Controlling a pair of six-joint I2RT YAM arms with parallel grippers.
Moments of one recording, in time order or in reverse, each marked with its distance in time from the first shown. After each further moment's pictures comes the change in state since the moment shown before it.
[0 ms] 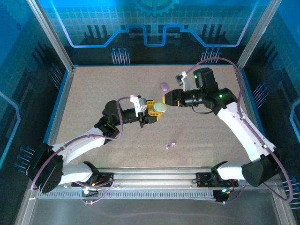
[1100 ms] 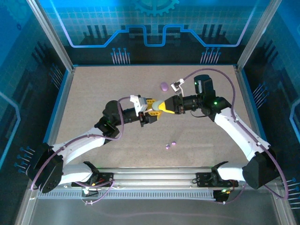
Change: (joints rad) left arm -0.003 0.000 0.000 -0.029 -0.055 0.029; right arm -0.032 -0.015 -0.244 0.370 -0.413 0.230
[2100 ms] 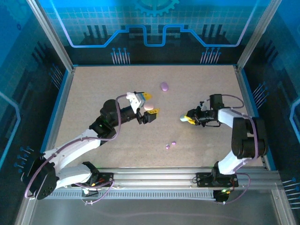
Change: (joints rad) left arm 0.000 -0.092 0.039 -0.211 -0.216 0.026; right arm -0.417 0.373 -0.316 0.072 0.330 -0.074
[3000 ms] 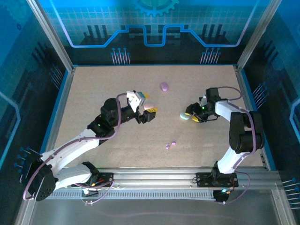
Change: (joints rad) left arm 0.000 -0.019 0.027 -0.132 -0.080 -0.005; right arm 0.062 0.033 0.191 -0.205 0.290 -0.123
